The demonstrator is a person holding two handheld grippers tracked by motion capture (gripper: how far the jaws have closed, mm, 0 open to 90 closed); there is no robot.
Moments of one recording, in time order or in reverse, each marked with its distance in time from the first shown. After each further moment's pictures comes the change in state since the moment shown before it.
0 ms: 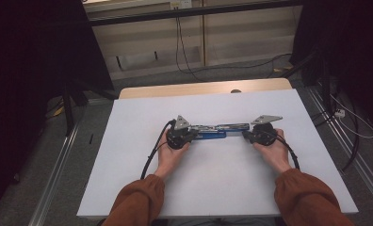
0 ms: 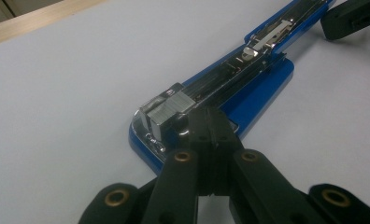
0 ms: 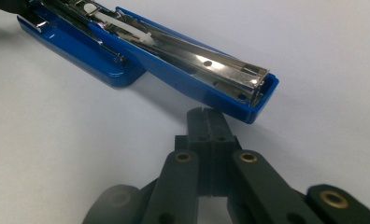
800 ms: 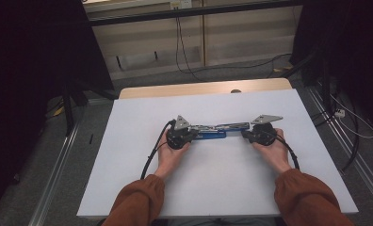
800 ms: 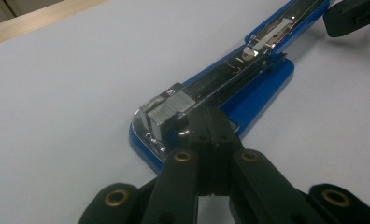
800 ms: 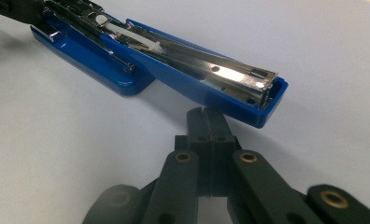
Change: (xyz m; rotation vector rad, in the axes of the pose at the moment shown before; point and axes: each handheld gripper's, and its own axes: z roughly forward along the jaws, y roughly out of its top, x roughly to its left) left arm 0.000 0.000 0.000 -0.001 0.001 0.000; right arm 0.002 0.002 -0.002 -0.026 0.014 -0.003
